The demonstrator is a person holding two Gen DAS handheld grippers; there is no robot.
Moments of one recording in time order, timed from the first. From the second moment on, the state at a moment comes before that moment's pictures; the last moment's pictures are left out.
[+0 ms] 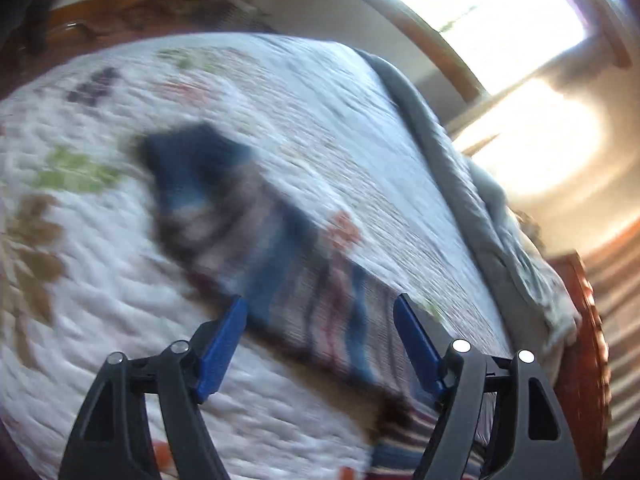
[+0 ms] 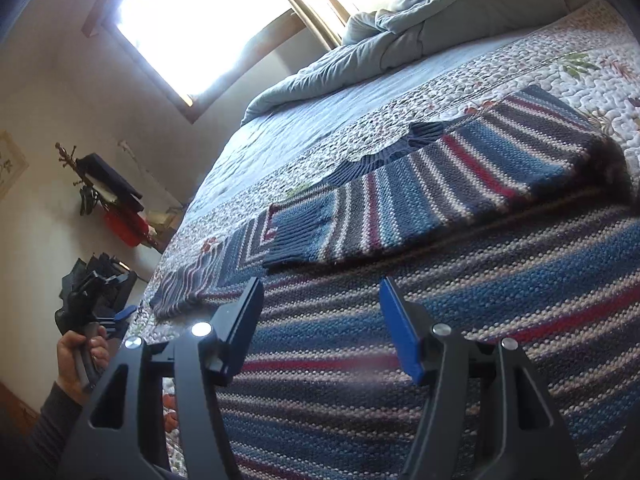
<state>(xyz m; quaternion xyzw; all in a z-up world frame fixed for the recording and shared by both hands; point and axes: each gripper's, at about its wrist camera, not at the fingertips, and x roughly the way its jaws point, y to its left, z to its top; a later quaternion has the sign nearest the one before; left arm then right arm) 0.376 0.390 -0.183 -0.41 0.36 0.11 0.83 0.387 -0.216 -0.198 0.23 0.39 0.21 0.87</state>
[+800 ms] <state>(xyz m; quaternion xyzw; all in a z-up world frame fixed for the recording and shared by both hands) 0.434 0.500 -0.265 -0.42 0.36 0.18 0.81 0.392 -0.186 -0.232 0.18 0.43 0.20 0.86</state>
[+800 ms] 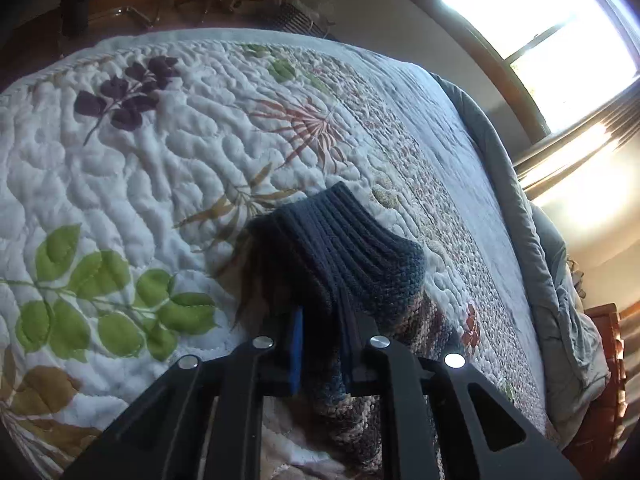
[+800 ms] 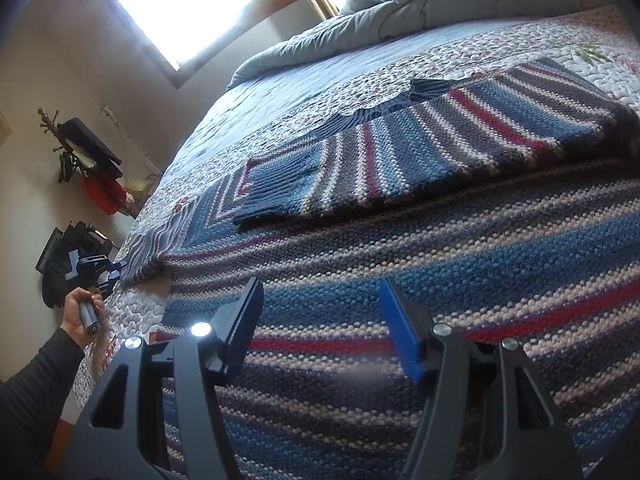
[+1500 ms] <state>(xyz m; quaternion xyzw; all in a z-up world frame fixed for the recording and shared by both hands) 0.429 0.344 -0.031 -0.31 0.24 0.07 0.92 0.393 -0.214 -0.215 0.23 0.41 0.21 0.85</state>
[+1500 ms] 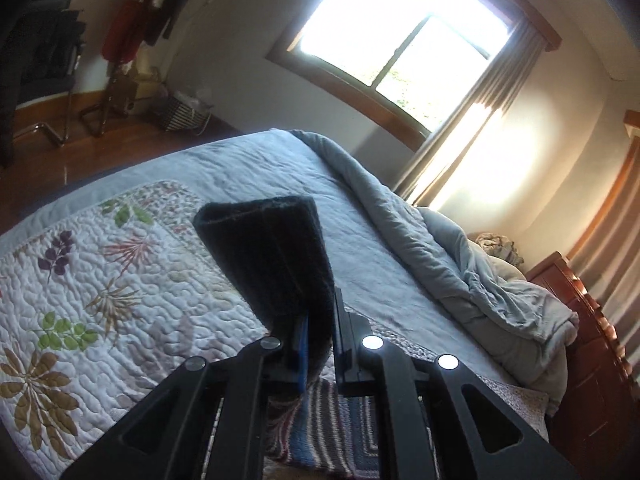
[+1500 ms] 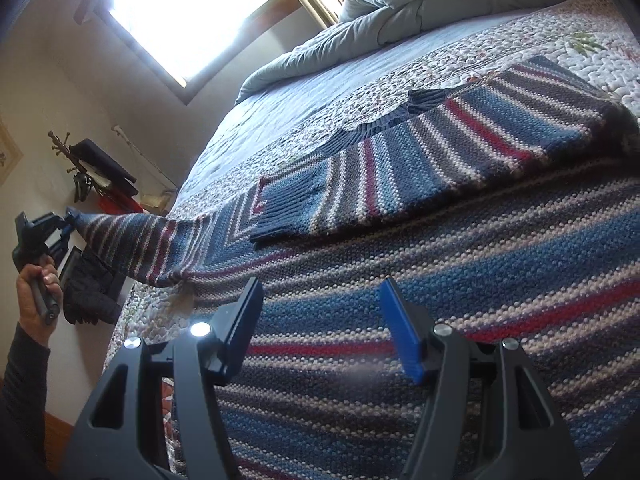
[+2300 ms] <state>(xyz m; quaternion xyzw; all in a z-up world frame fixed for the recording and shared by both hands) 0.493 0.109 -0.004 -0.25 0.25 -0.03 0.93 0.382 -0.291 -0.190 0.30 0.38 0.20 0.85</state>
